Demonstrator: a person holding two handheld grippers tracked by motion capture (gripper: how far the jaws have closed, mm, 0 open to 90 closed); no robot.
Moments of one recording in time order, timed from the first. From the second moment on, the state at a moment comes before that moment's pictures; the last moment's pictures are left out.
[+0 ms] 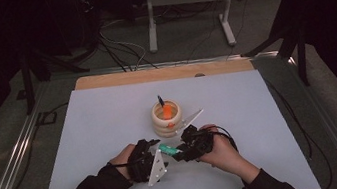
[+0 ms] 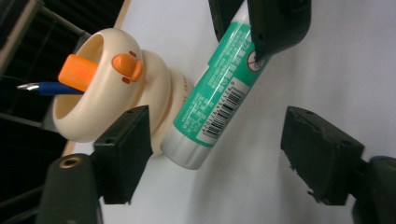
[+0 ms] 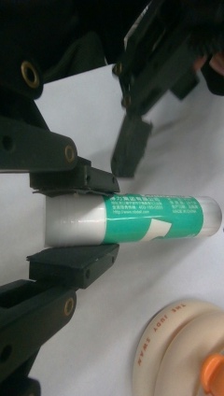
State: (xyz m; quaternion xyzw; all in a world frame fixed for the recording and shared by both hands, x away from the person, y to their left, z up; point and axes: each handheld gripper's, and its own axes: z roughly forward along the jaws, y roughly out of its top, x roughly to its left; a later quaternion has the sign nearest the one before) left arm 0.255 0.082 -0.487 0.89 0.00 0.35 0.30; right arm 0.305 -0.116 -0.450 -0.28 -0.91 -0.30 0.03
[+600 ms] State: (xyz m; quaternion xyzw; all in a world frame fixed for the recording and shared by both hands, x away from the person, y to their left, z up) left arm 0.252 0.078 -0.487 0.89 -0.07 0.39 0.24; right arm 0.309 -0.100 -0.449 -0.28 -0.92 -0.28 0.04
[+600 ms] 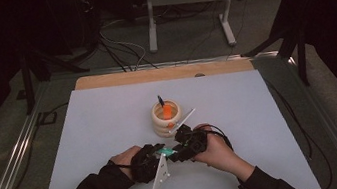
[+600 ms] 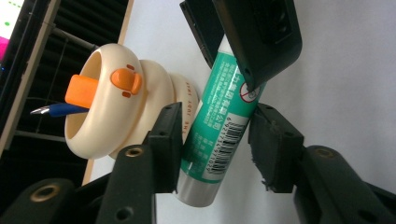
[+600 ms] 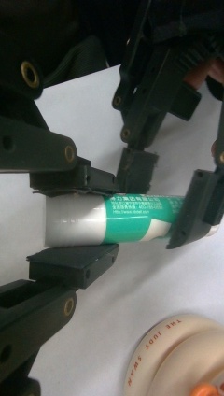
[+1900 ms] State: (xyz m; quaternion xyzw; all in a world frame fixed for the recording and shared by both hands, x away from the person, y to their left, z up) left arm 0.270 0.098 -0.475 0.89 0.04 0.31 0.33; right arm 0.309 -0.154 -0.414 -0.32 -0.86 -0.39 -0.03
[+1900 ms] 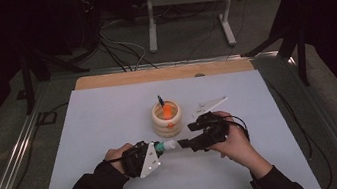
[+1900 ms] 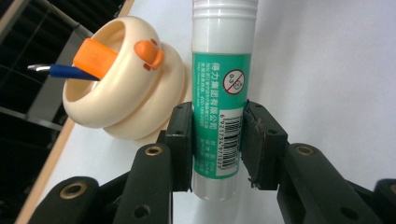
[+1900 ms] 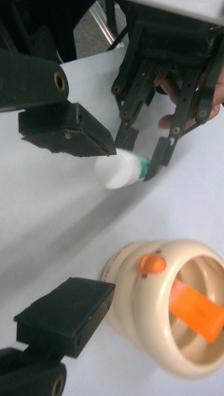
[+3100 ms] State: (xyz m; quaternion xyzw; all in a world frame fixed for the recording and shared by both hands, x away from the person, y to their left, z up) left arm 0.308 0.120 -0.423 0.83 0.19 0.16 0.50; right arm 0.281 -0.216 -0.460 -0.34 -0.82 -0.44 -0.10
